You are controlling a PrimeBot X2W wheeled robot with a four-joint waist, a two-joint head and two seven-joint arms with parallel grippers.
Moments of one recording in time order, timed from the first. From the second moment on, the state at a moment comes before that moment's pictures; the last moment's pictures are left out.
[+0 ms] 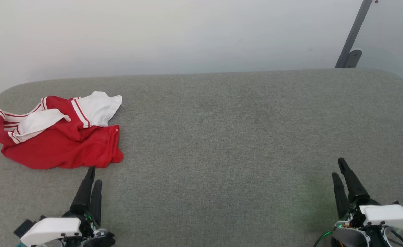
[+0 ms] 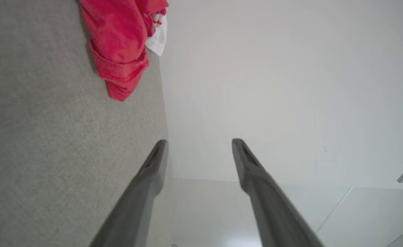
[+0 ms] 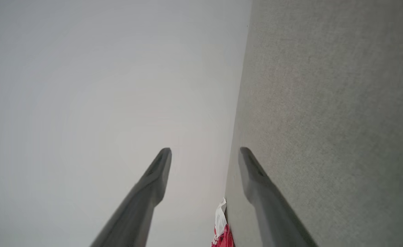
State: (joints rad) left arm -0.07 0.04 0.11 0.28 -1.61 -0.13 0.11; right arm -0.07 -0.04 -0.11 0.28 1.61 0.13 0.11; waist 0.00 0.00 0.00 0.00
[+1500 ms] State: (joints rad) left arm -0.07 0.18 0.05 0.25 -0.81 -0.13 -0.08; right arm -0.15 -0.07 -0.09 0.29 0.71 0.13 -0.08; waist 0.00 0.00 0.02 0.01
